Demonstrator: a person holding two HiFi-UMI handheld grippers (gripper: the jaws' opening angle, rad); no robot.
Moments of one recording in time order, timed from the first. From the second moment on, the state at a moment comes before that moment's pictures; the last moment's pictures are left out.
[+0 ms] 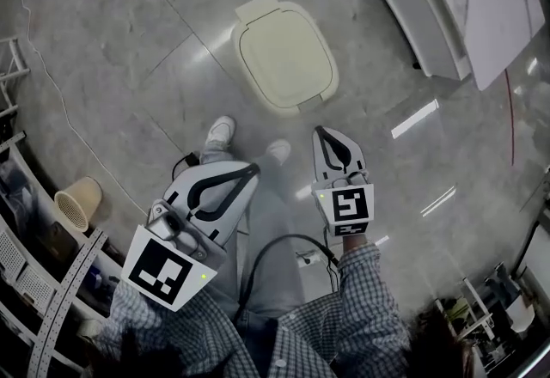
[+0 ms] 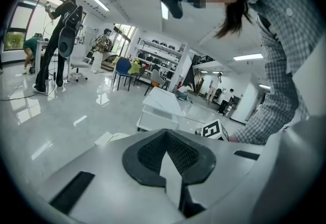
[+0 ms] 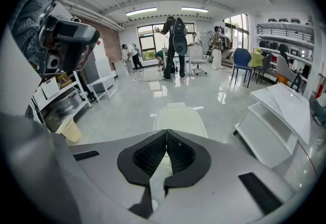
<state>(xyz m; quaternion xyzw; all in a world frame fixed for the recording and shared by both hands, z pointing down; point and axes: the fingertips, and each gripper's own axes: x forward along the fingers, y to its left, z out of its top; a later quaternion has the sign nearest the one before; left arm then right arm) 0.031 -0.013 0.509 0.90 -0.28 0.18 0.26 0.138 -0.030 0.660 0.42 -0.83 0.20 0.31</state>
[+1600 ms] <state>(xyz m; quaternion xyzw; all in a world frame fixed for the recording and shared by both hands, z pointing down) 0.029 -0.018 0.581 0.90 -0.28 0.20 0.28 0.148 -0.025 0.826 0.40 -0.77 0.28 0.40</state>
